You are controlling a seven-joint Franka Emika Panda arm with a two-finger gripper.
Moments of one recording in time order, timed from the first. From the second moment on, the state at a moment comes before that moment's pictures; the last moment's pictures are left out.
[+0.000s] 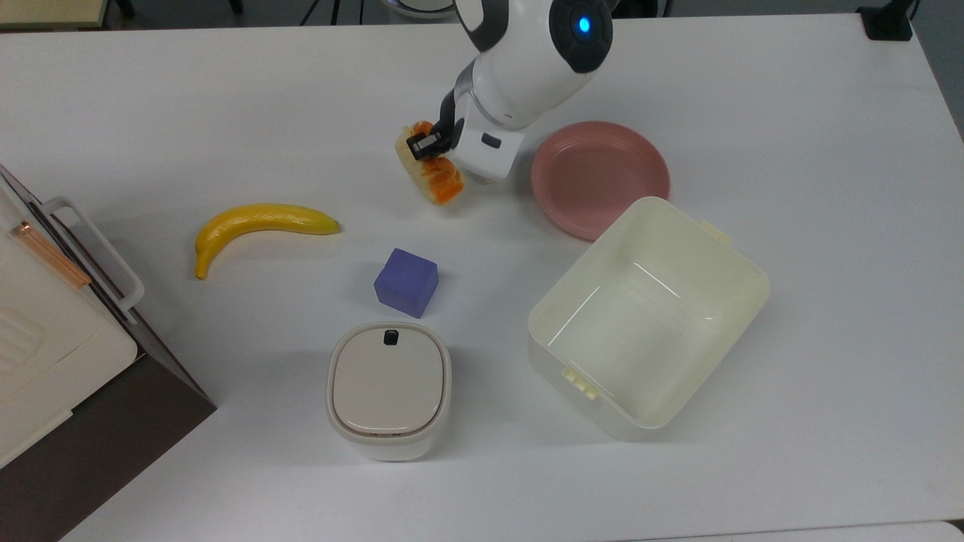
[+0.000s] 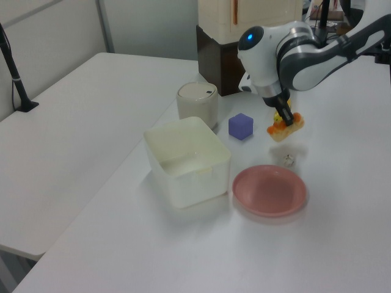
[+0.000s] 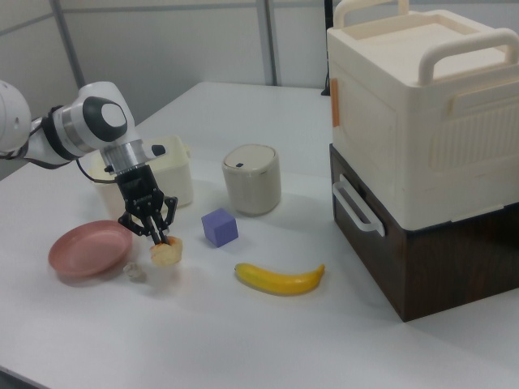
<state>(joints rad) 0.04 0.30 0.22 -1.80 -0.45 1.71 -0.20</state>
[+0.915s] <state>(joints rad) -0.02 0.25 0.17 -1.63 -0.24 1.72 -0.11</state>
